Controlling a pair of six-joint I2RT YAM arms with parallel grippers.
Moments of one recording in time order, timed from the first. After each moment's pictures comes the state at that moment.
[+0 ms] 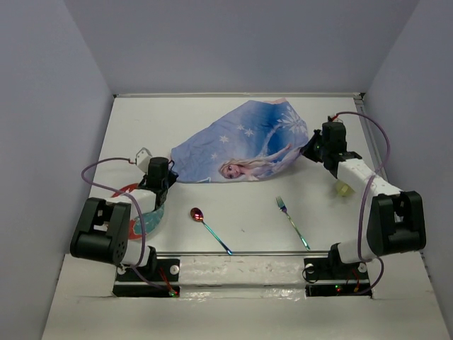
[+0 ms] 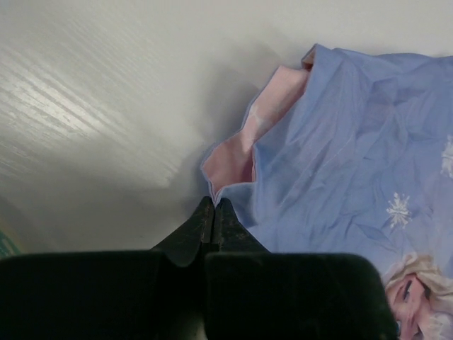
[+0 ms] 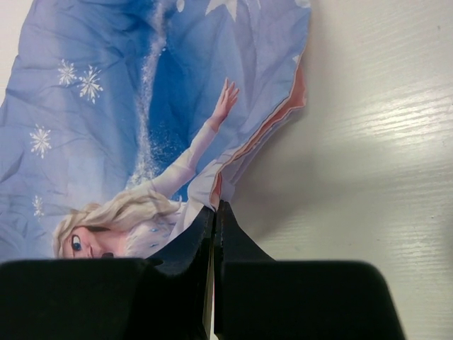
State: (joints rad) left arm -0.21 1.41 0.45 0.30 -0.31 -0.86; right arm 0.12 1.44 0.90 -0.10 0.00 0.57
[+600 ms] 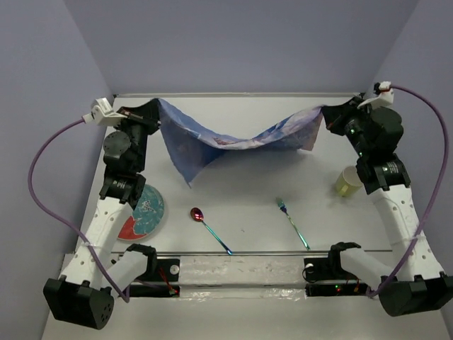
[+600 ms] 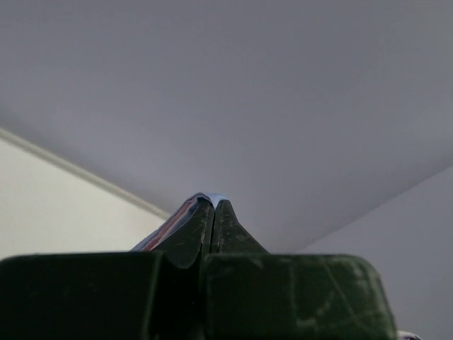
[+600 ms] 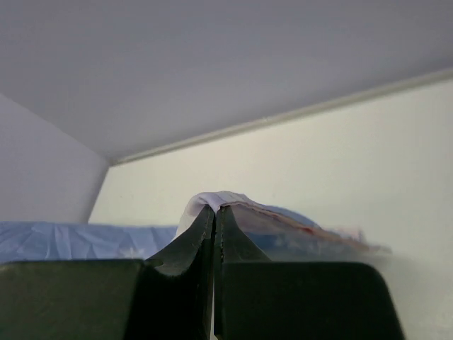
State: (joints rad) left arm -0.22 0.93 0.86 0.27 -0.22 -0.83; right arm 0.12 1.01 1.13 -0.20 -0.07 0.54
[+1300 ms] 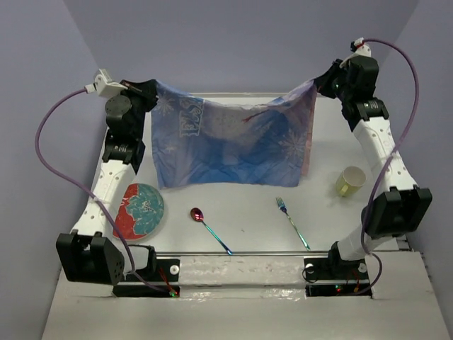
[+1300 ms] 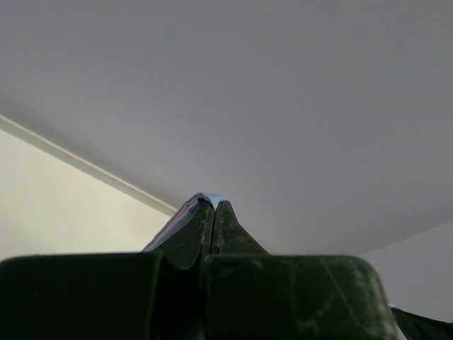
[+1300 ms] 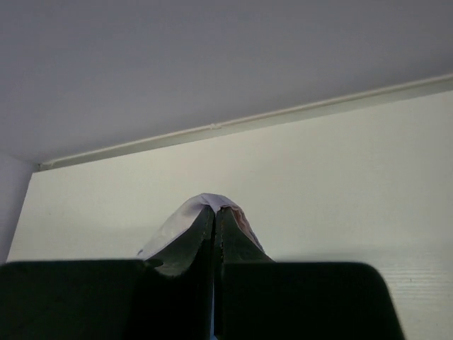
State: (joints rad) left arm -0.12 1.21 1.12 0.23 -0.13 -0.83; right arm 0.07 1.54 1.62 -0.29 -0.04 0.41
